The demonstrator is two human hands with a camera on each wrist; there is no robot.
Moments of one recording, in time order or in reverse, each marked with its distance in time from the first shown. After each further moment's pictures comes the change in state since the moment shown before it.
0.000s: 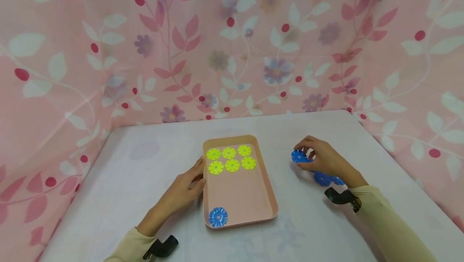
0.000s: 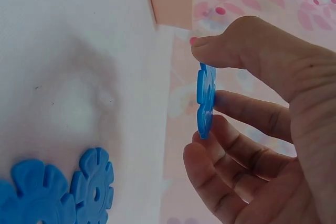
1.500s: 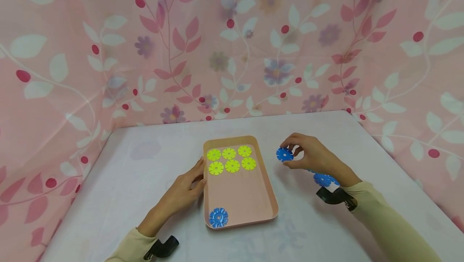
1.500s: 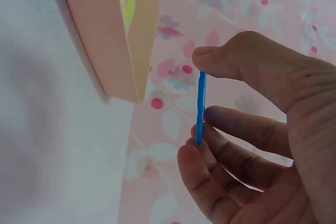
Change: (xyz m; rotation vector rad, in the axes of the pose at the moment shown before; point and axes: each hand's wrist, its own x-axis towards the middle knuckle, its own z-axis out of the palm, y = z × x) left_hand 0.001 0.000 0.000 0.008 -0.005 0.000; right_hand 0.020 -0.057 -0.005 0.042 0.002 -0.084
